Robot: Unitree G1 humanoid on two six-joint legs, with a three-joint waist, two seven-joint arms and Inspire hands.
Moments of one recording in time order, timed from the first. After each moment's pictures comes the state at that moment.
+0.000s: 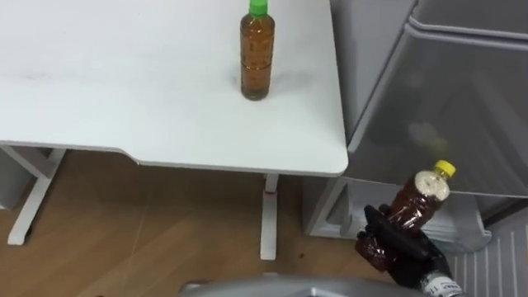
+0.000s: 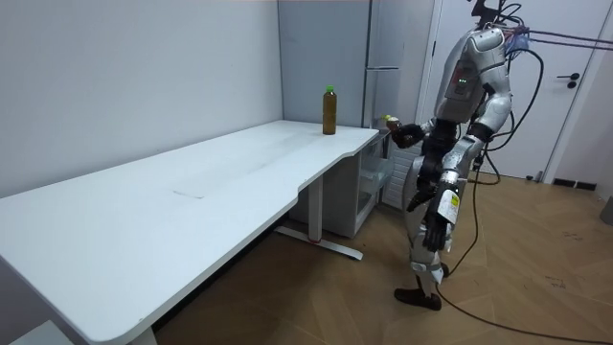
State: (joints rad) left arm 0.54 0.24 0.11 0.76 -0.64 -0.06 0.44; right arm 0.46 -0.31 -0.06 0.51 0.88 0.15 0.36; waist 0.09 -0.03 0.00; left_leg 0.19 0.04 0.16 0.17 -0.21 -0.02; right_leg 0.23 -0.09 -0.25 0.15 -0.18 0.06
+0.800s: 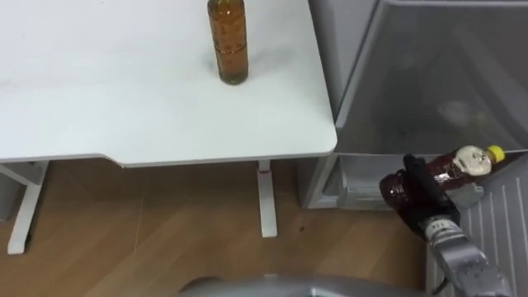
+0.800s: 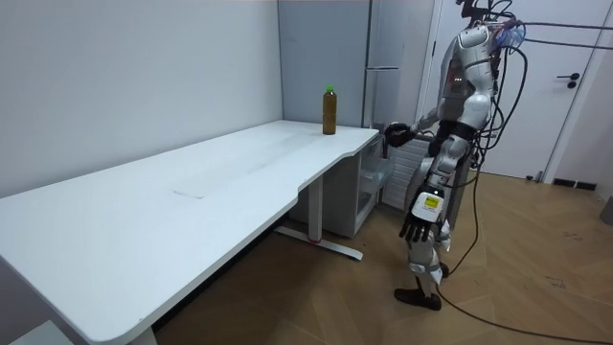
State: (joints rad) left arm 0.34 0.22 0.03 0.90 -0.37 0.09 0.13; right arm 0.07 -0.32 -0.10 0.68 1.37 0.11 -0.02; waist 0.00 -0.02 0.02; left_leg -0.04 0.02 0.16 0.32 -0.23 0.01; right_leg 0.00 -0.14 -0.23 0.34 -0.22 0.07
